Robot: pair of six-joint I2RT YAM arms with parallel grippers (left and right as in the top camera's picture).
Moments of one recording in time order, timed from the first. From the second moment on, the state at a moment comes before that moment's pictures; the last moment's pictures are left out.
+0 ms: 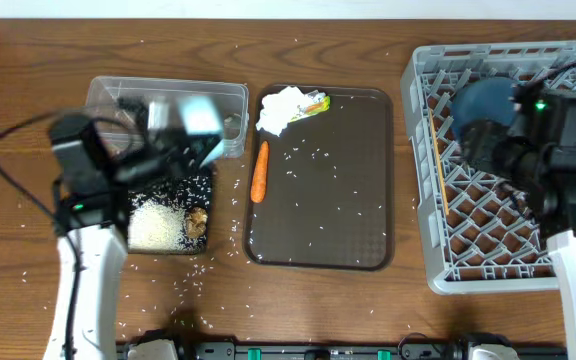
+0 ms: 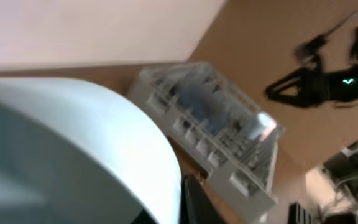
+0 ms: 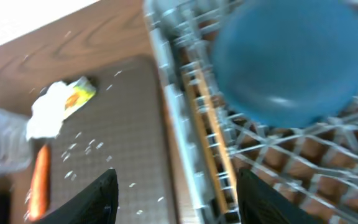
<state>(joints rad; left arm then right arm) 0.16 1.25 0.83 0.09 1.22 -0.22 -0.06 1.20 1.24 -0.87 -0.10 0.34</state>
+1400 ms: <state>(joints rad) -0.77 2.10 1.23 1.02 0.57 -0.99 -0.26 1.20 1.24 -1.01 -0.07 0.44</state>
